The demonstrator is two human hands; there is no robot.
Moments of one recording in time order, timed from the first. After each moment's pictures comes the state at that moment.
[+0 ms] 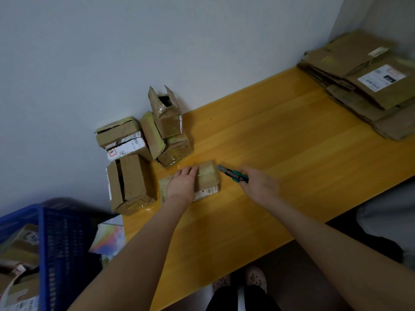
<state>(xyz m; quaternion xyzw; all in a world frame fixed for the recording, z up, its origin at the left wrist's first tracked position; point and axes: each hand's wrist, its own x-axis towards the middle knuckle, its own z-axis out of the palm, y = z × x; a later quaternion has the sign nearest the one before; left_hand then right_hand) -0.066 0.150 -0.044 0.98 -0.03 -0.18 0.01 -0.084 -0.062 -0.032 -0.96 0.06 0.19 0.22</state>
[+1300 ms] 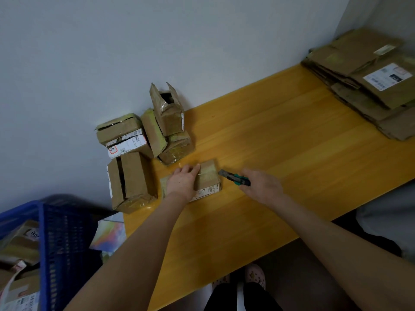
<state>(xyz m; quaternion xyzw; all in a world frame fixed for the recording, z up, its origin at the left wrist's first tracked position) -0.061 0.157 -0.042 0.98 -0.06 -0.19 -0.03 -0.084 -0.068 -0.030 -0.96 -0.04 0.22 0.19</state>
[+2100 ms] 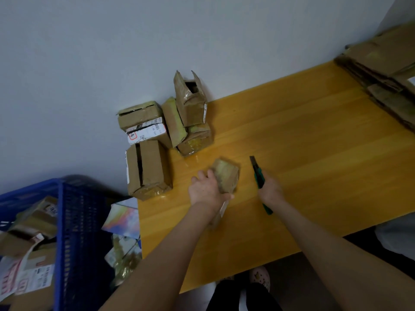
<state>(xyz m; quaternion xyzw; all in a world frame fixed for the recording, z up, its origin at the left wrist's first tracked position) -0.099 0.128 -0.044 0.98 0.09 -0.20 0.01 -0.073 -0.038 -0.102 -0.90 0.17 0.24 0.31</state>
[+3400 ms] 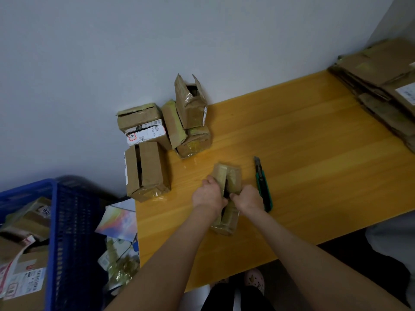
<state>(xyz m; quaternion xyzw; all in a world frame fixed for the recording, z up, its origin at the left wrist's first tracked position) -0.101 0.121 -0.047 0.96 0.11 -0.25 0.08 -0.097 0.014 -0.081 -0.89 0.17 0.26 0.35</state>
